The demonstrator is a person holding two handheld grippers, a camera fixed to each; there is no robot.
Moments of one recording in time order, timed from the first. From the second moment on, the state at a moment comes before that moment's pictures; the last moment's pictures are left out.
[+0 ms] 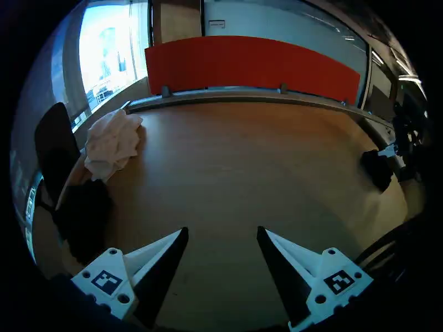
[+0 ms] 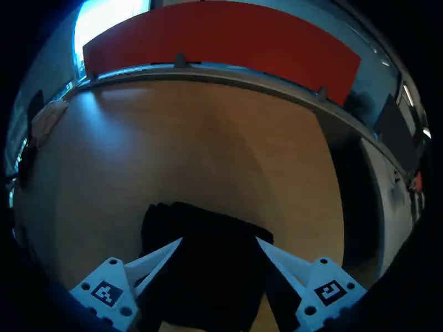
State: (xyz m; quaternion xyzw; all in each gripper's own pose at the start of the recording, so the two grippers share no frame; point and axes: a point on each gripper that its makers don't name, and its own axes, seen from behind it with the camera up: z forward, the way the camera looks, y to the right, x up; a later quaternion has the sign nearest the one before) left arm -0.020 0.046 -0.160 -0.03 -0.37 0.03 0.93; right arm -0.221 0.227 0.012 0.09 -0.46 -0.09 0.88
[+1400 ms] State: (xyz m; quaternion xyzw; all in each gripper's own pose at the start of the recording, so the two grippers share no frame) left arm -0.016 0.051 -0.163 -0.05 -0.37 0.03 0.93; right arm -0.214 0.215 -0.030 0.08 -0.43 -0.06 0.90
